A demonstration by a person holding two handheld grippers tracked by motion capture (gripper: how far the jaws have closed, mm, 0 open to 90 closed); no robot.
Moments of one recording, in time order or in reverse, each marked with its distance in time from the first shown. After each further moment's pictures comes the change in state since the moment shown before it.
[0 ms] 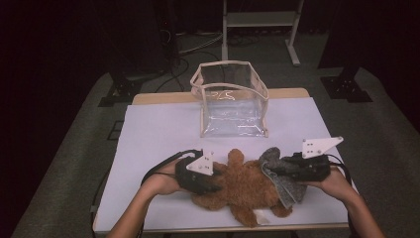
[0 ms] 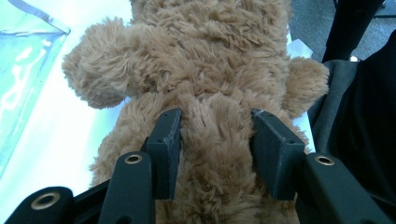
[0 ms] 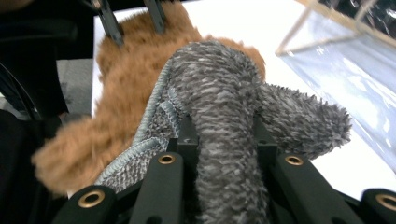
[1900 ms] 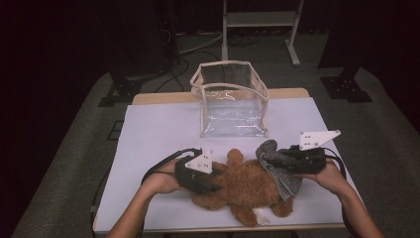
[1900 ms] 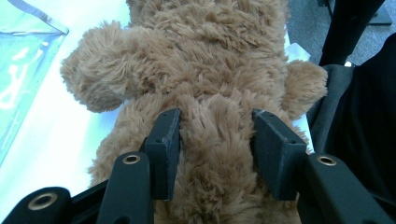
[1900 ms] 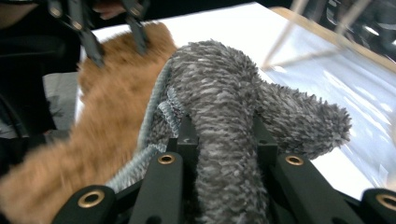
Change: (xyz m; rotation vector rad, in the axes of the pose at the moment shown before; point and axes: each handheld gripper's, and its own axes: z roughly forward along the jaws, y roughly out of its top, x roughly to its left) left arm 0.004 -0.002 0.002 -0.028 -0.013 -0.017; right arm -0.013 0.011 0.007 -0.037 -0.020 -0.002
